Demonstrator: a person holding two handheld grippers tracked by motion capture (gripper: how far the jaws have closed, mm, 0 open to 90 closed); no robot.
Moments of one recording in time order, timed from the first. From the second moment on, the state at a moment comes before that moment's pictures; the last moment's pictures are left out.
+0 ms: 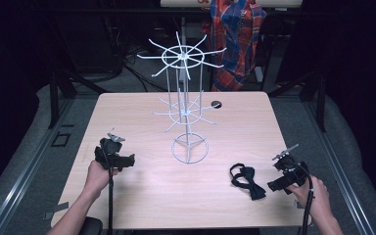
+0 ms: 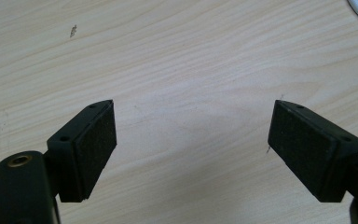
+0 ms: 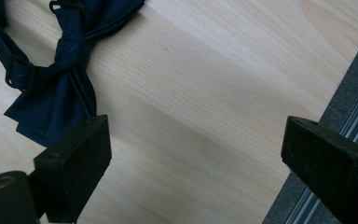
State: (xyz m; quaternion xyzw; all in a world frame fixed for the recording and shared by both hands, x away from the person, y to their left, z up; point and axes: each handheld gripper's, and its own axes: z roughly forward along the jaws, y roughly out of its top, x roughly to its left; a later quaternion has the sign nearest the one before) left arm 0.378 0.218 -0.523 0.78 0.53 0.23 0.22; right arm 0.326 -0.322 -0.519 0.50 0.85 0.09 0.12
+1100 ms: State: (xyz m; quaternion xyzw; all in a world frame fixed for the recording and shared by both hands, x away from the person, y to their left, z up) left arm 0.376 0.221 -0.523 0.78 0.53 0.23 0.22; right arm 0.328 -0.301 -0.520 0.45 0.88 0.10 0.09
